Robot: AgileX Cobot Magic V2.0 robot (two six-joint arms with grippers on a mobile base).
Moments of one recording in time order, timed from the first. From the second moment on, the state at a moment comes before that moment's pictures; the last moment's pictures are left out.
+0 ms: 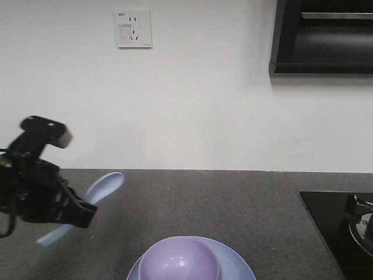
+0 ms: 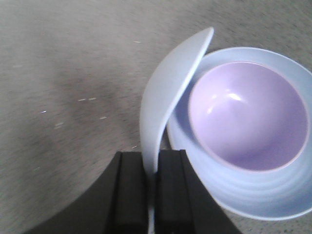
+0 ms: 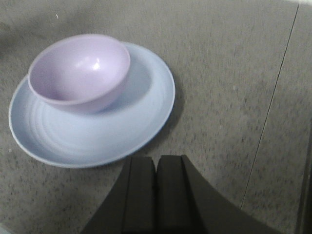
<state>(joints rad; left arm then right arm) -0.30 1.43 -1.34 -0.38 0.91 0.42 0.40 0.73 -0.63 0.09 0.59 -0.02</state>
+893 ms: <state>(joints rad) -0.53 1.88 -1.64 -0.28 1.12 0.31 0.40 0.72 -0.61 0.06 0.52 0.00</state>
